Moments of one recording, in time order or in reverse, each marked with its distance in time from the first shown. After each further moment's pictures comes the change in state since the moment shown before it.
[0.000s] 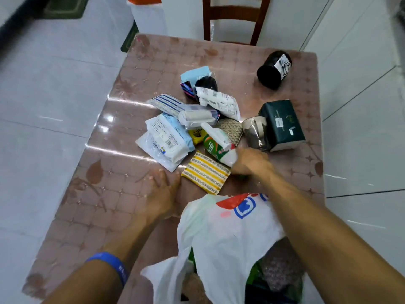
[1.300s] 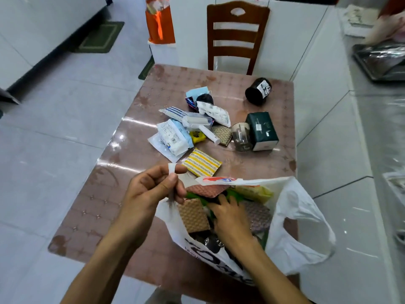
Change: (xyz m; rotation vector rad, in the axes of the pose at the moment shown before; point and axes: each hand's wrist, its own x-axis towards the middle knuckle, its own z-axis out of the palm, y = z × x) left_hand -0.286 0.090 -0.113 -1.453 0.344 0.411; right_hand -0.224 0.003 0.113 0.007 0.496 -0.396
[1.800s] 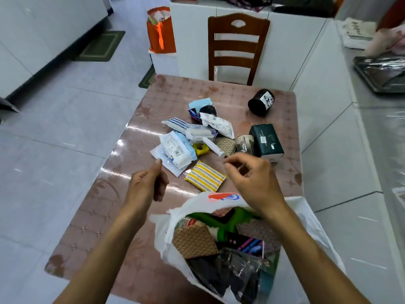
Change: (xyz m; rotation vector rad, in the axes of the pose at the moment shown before) left_hand 0.078 -0.033 -0.043 0.244 0.272 -0.141; right_hand 0.064 0.012 -0.132 0.690 0.336 0.042
